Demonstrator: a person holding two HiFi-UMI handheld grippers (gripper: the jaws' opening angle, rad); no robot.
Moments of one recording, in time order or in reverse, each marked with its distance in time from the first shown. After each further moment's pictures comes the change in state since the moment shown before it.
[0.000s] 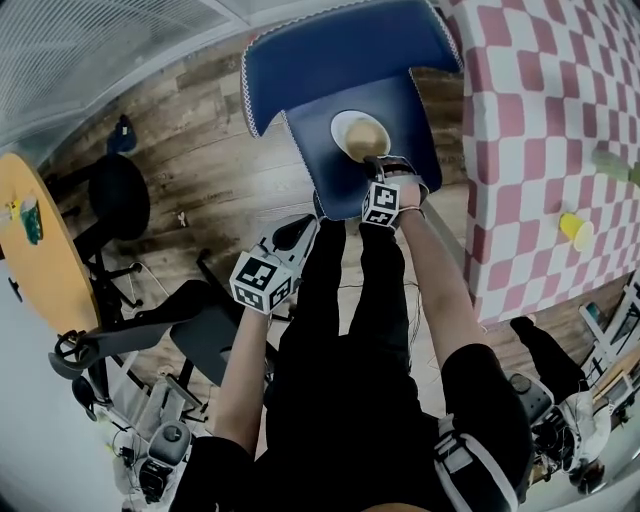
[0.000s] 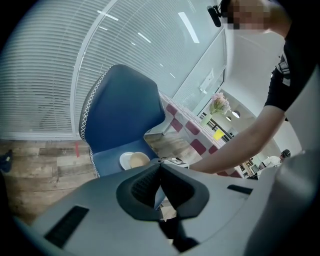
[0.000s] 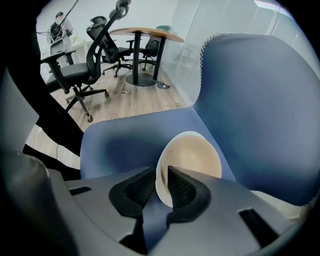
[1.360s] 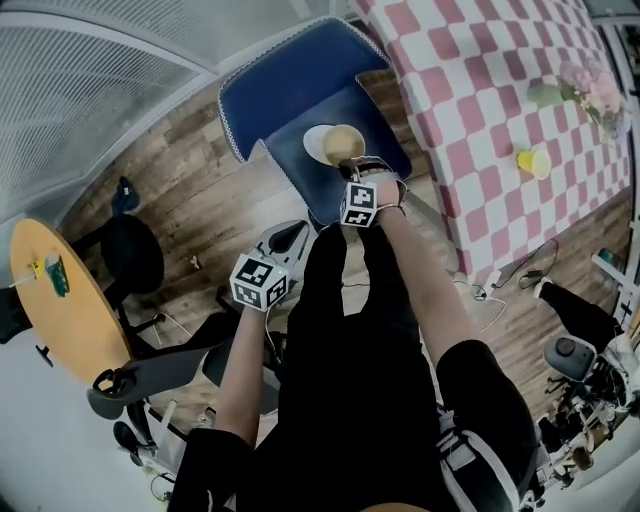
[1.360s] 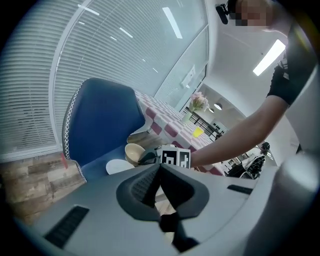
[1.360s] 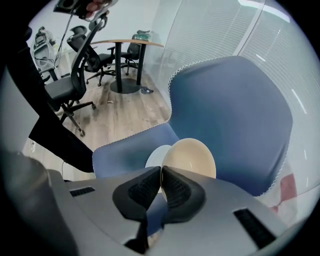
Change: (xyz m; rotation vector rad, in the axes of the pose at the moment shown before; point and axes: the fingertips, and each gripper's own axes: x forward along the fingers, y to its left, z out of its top) left arm -0.051 -0.065 0.040 0.139 0.062 -0.153; right arm -0.135 -0.043 0.042 0.145 0.032 -0.114
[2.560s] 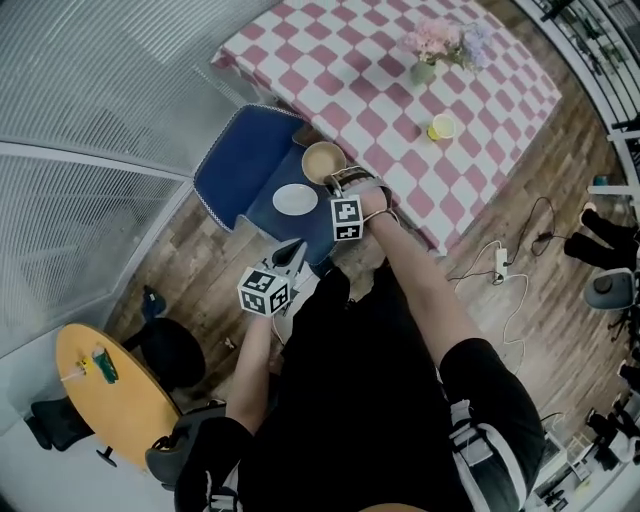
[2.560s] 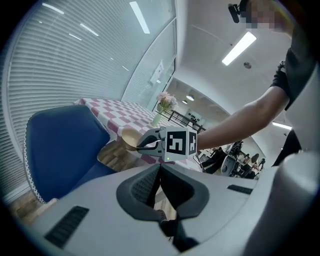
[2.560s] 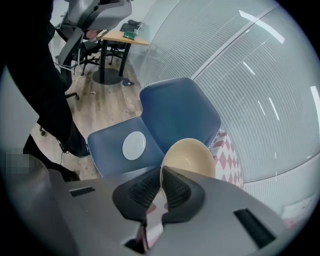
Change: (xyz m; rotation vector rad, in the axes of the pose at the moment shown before) left arm -0.002 -0.138 0.066 0.255 0.044 -0.222; right arm -0.217 -0.074 -0.050 0.024 0.123 -0.260
